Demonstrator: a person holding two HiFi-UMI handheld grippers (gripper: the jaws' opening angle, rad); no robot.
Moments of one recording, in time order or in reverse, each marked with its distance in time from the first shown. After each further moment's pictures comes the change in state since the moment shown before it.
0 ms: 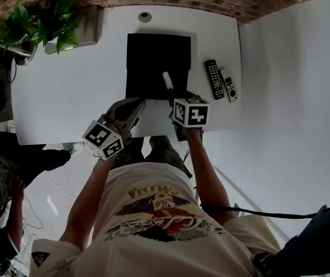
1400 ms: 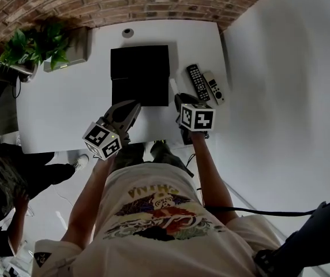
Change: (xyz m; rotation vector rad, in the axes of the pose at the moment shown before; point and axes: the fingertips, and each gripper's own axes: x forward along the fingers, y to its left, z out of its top) left arm 0.047 -0.040 0.009 0.117 0.026 0.020; right arm -0.059 -0.082 0.005 0.040 -0.105 -0.011
